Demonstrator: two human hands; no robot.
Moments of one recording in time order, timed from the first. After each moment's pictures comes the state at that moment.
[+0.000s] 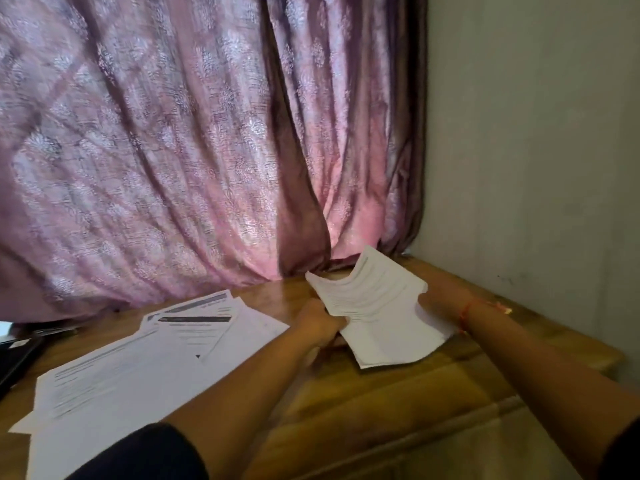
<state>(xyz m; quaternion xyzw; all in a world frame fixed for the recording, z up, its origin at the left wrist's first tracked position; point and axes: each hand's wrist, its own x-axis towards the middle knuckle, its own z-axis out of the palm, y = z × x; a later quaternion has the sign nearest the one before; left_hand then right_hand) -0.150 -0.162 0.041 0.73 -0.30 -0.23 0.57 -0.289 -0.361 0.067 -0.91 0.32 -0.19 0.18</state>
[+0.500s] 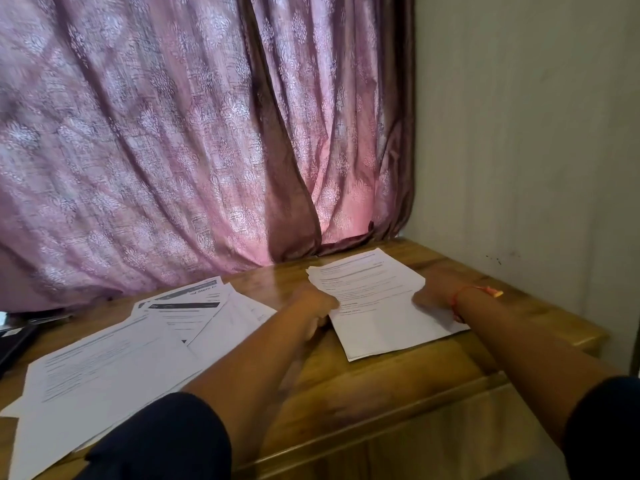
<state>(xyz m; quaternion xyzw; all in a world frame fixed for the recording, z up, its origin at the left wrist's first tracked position) -0.155 -0.196 0.043 0.80 -0.19 -0.20 0.53 -0.299 -0.384 0.043 -0.90 0.40 -0.10 0.14</state>
